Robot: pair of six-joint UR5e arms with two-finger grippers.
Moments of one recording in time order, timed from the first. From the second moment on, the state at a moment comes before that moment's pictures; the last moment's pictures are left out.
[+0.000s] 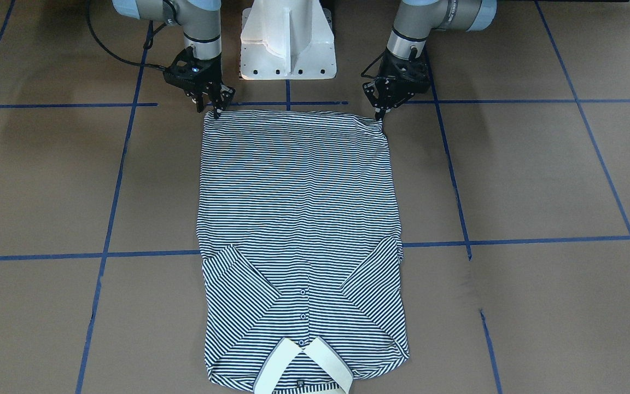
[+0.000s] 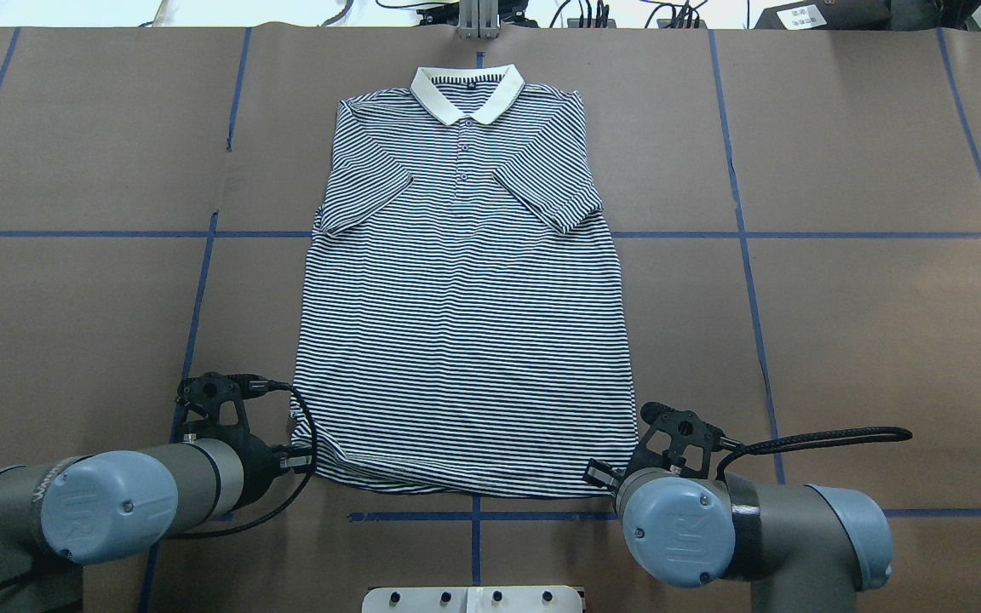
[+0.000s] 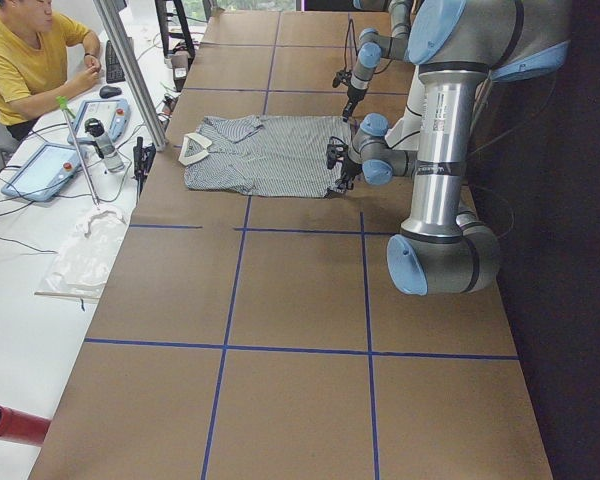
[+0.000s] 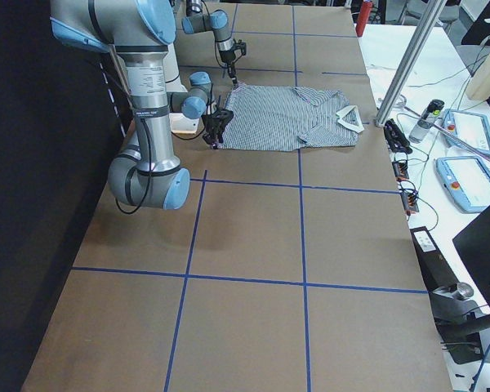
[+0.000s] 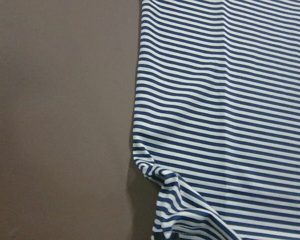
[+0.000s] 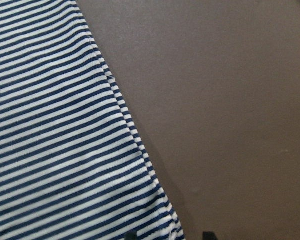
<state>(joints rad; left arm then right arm) -0.21 -1.69 -2.03 -1.96 -1.48 -1.48 0.13 -1.28 2.00 -1.64 1.47 1.92</state>
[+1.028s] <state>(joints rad) -0.22 -1.68 -2.15 -1.87 -1.52 -1.46 0.15 -1.27 2.17 -1.77 1.48 1.92</state>
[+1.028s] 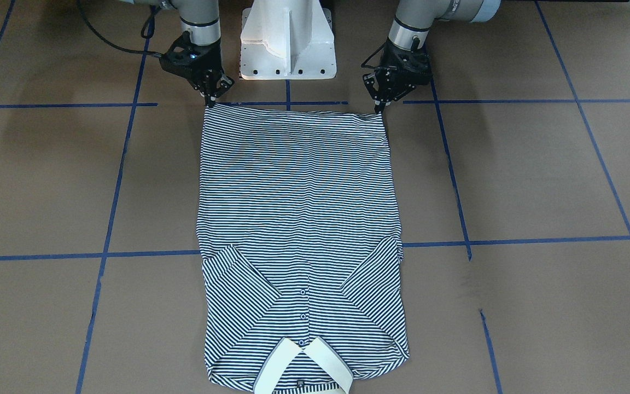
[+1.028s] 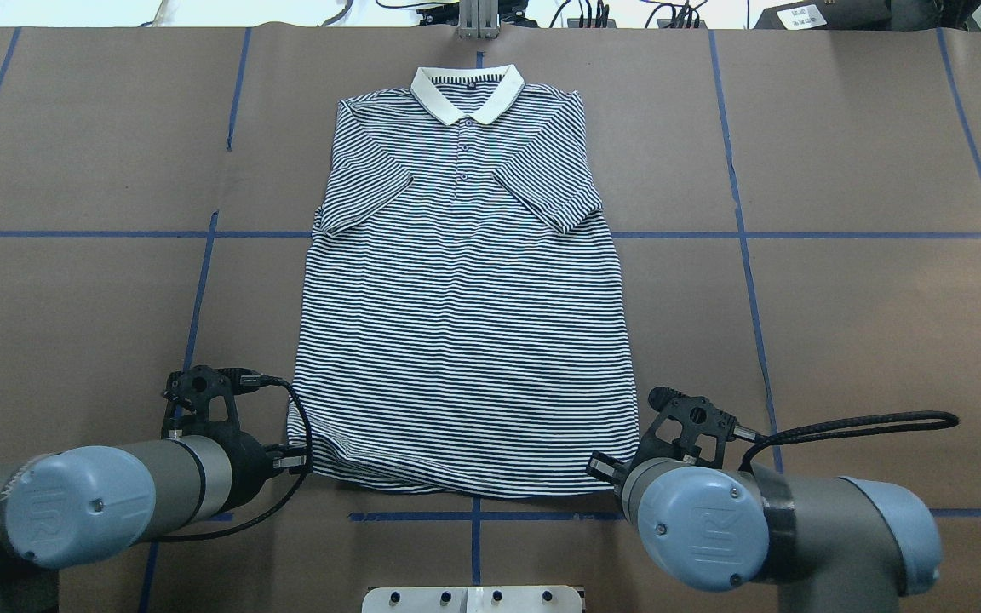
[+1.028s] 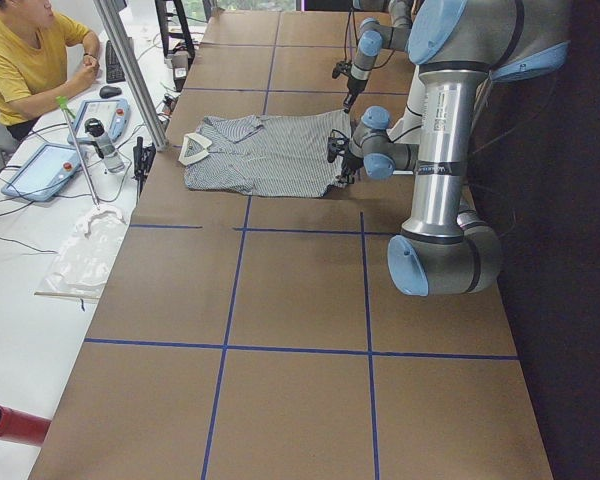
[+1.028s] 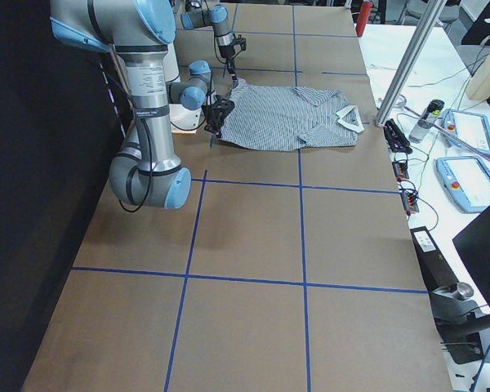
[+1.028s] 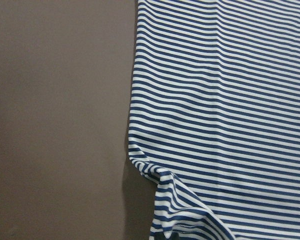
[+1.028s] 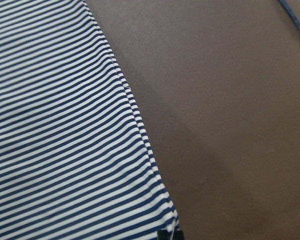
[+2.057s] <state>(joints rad) -0.37 -1.98 -2.55 -1.12 -1.78 -1.32 0.26 -1.05 2.61 -2.38 1.62 1.82</state>
